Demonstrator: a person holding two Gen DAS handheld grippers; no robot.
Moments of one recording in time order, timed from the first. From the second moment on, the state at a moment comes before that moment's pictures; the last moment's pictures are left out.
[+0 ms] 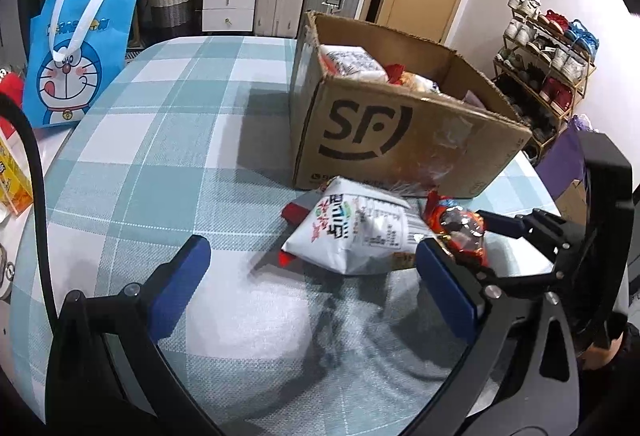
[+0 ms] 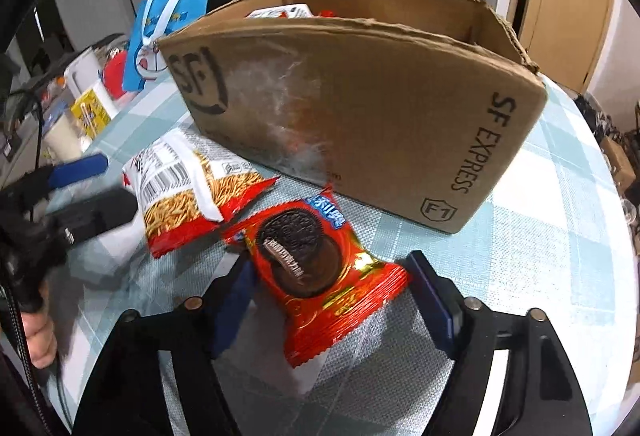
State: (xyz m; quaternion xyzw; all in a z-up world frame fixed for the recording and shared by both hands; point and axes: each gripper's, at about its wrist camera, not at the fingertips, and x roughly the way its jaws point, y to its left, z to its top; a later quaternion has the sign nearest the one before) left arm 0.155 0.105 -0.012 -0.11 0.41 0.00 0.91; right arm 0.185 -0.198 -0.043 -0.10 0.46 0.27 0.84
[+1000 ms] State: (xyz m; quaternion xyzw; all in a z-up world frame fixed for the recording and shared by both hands) left arm 0.196 0.058 -0.027 -0.03 0.45 -0.02 0.89; right arm 0.154 -0.256 -0.020 -0.05 0.43 0.27 0.86
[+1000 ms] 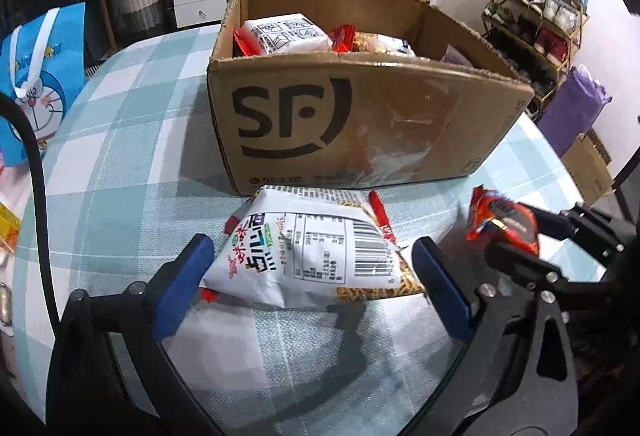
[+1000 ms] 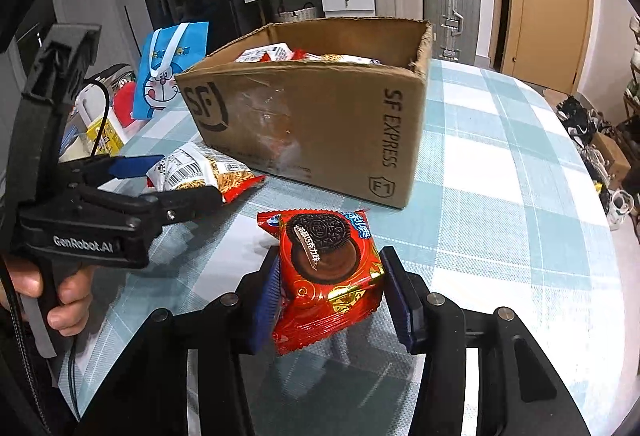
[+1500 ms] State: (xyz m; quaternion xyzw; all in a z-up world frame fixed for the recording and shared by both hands) left arm 0.182 0.058 -0.021 -0.03 0.43 -0.05 0.90; right arm 0.155 -0.253 -0.018 -0.05 0.42 0.27 0.86
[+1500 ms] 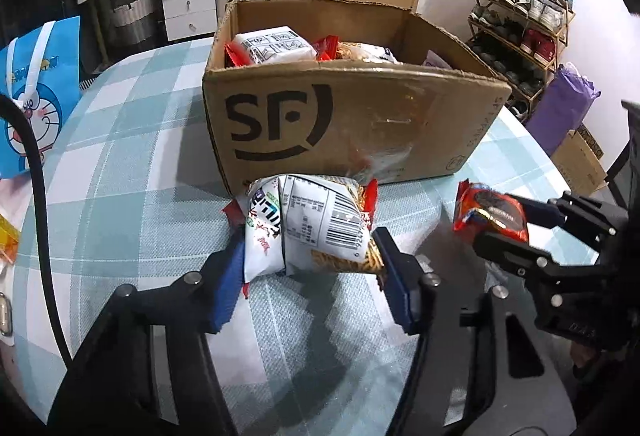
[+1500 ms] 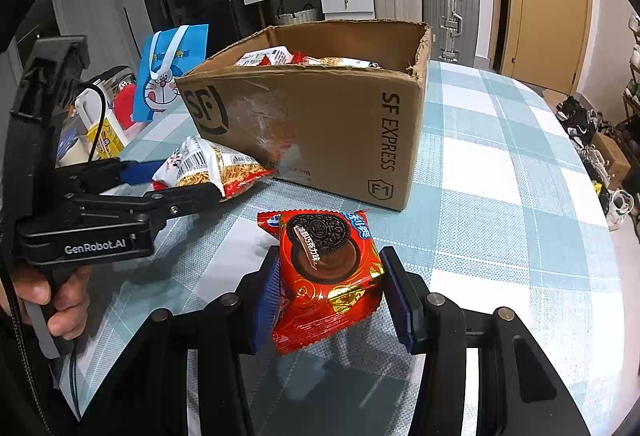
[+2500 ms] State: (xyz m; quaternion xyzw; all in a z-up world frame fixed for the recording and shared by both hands) left arm 0.116 0.077 0.044 -0.09 0.34 -0.09 0.93; right arm 0.126 -0.249 0.023 -0.05 0.37 0.28 0.88
